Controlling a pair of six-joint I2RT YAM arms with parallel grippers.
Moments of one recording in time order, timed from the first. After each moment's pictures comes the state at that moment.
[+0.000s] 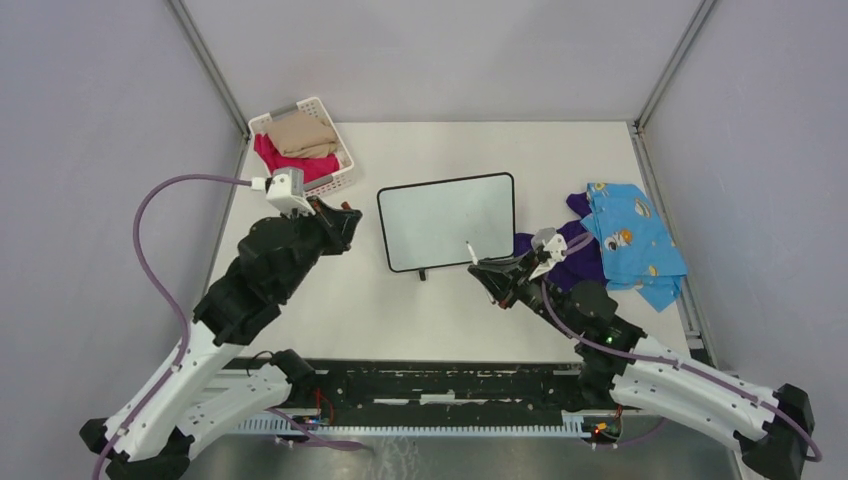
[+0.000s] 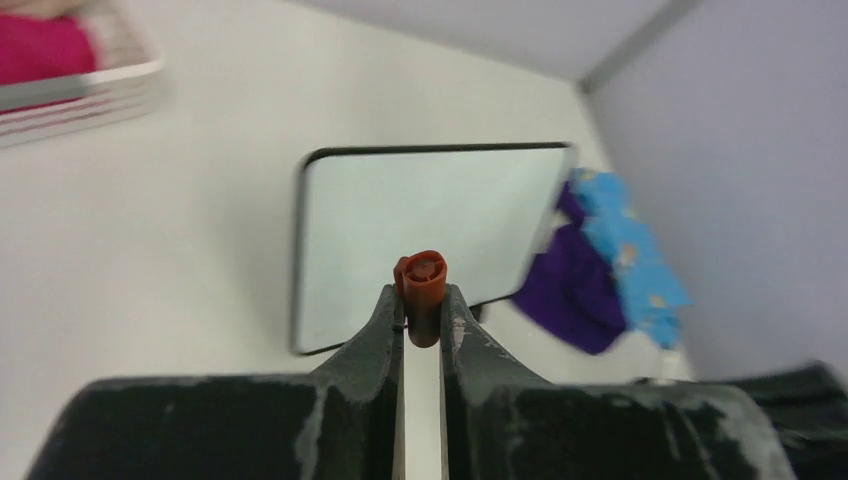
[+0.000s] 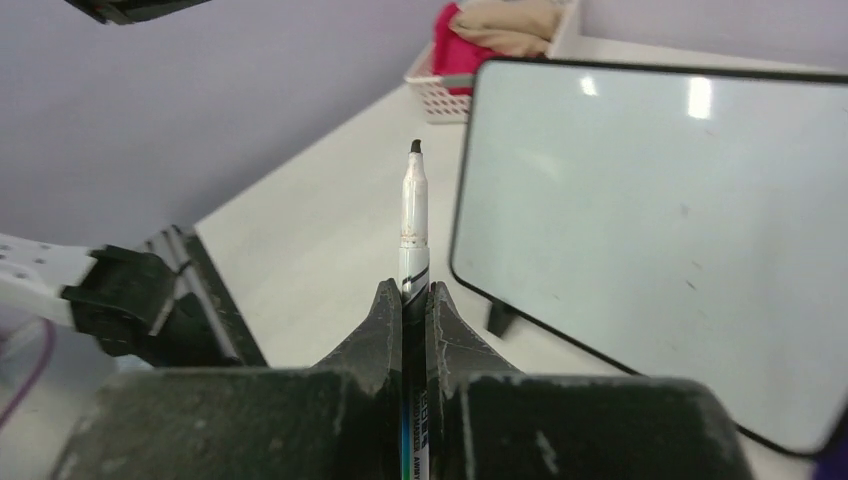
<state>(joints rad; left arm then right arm) -0.69 0.71 0.98 -0.36 -0.22 -0.58 0.97 0.65 0.39 0.41 0.05 0.31</state>
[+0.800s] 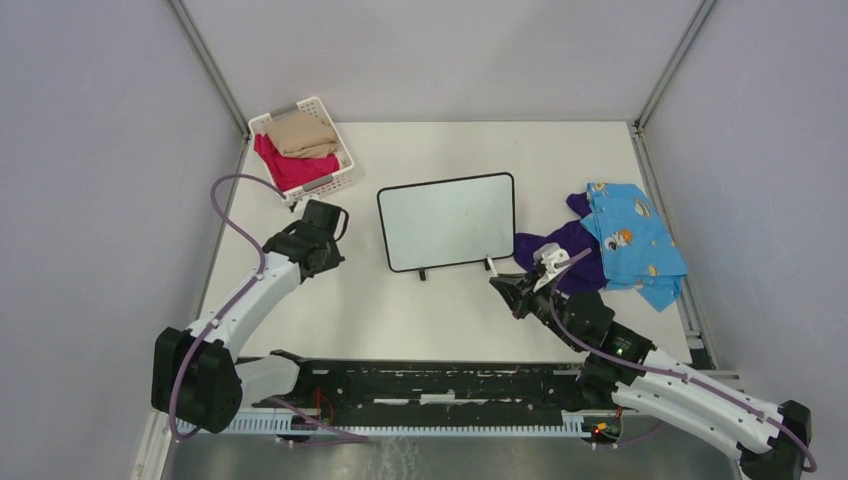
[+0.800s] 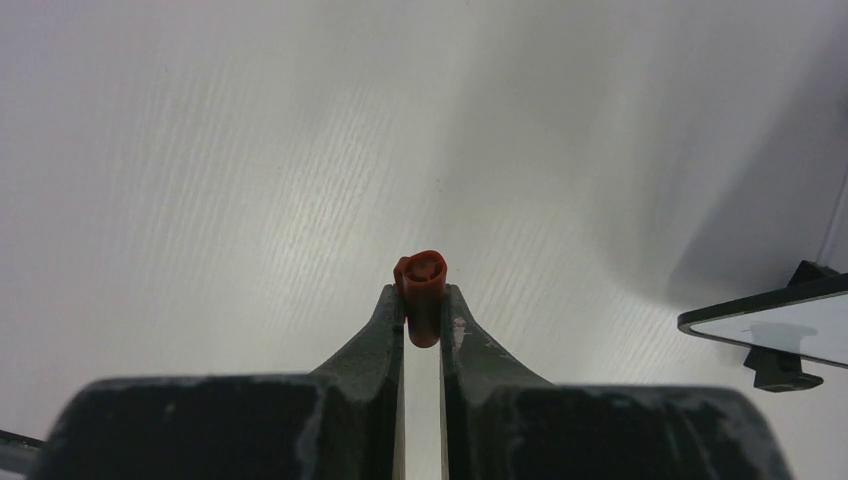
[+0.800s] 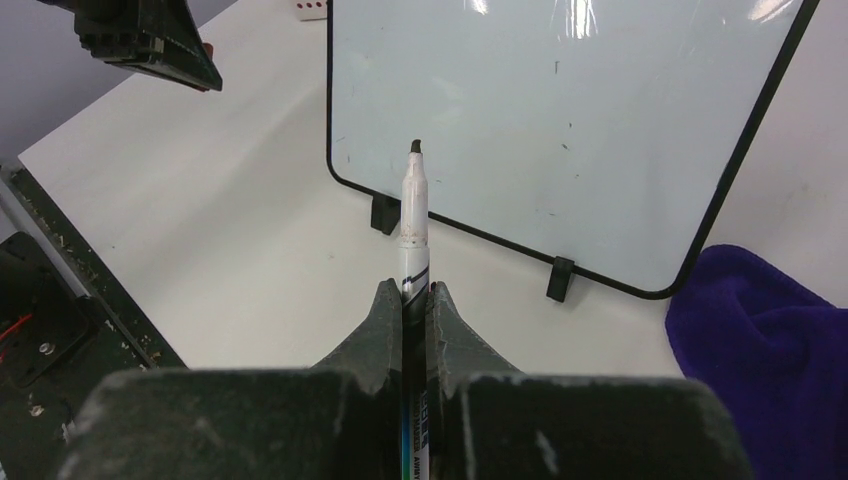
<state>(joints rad) -0.34 1.19 0.84 -0.66 -0.38 -0.58 0.97 0.45 0.28 0.07 0.26 0.23</state>
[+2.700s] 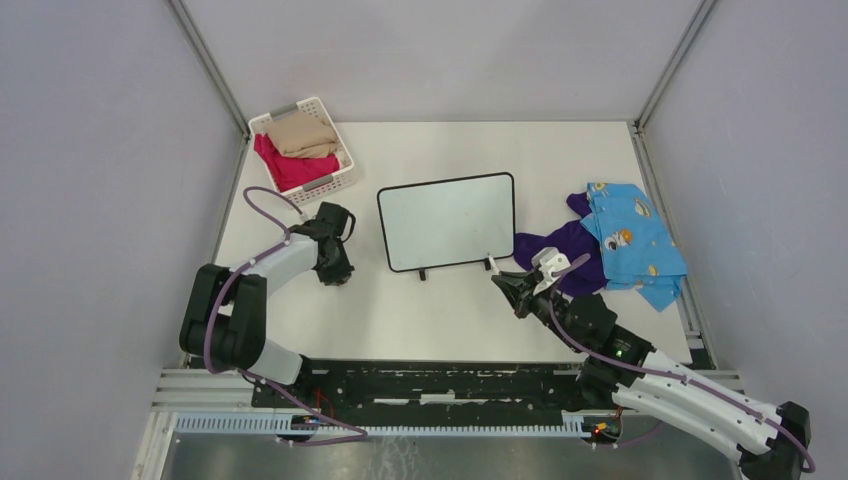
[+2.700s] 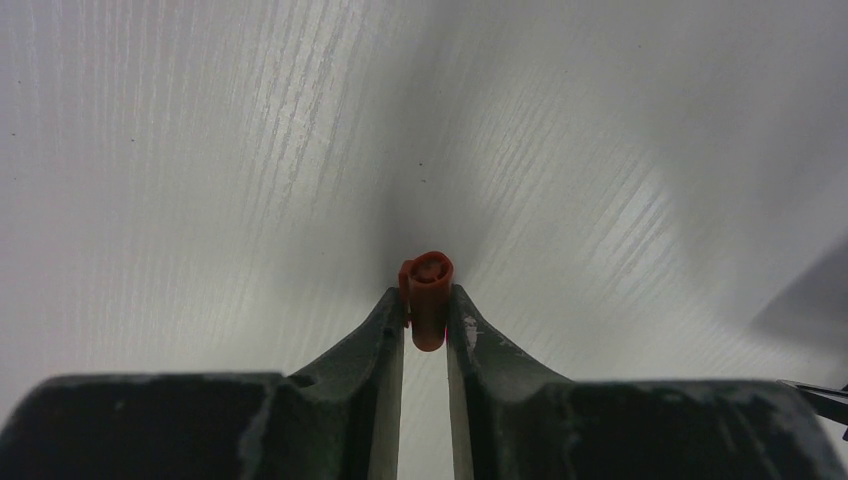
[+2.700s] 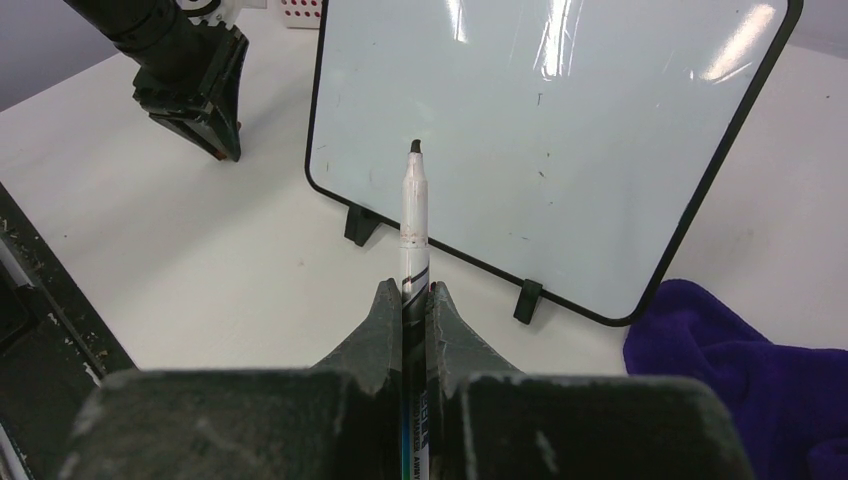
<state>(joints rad) -0.26 1.50 0.79 -0.56 -0.17 -0.61 0.97 0.43 0.25 0.12 0.26 0.09</state>
